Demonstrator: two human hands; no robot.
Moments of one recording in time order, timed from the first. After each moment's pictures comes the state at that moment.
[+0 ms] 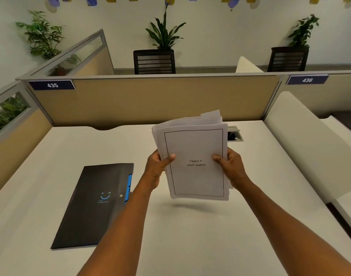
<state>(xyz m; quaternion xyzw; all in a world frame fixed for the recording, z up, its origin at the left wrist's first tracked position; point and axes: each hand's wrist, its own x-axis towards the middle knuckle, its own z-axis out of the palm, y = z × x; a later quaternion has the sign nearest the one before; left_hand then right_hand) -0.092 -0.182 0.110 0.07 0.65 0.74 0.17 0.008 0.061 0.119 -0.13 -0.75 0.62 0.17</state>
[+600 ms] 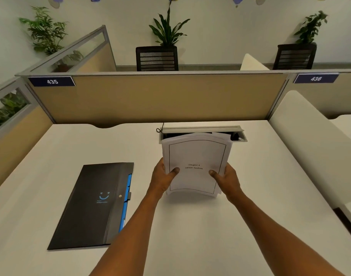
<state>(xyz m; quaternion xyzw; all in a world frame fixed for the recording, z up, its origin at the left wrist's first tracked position) -0.083 -0.173 0.062 0.10 0.76 0.64 0.12 0.008 0.053 0.060 -0.17 -0.78 0.59 0.14</state>
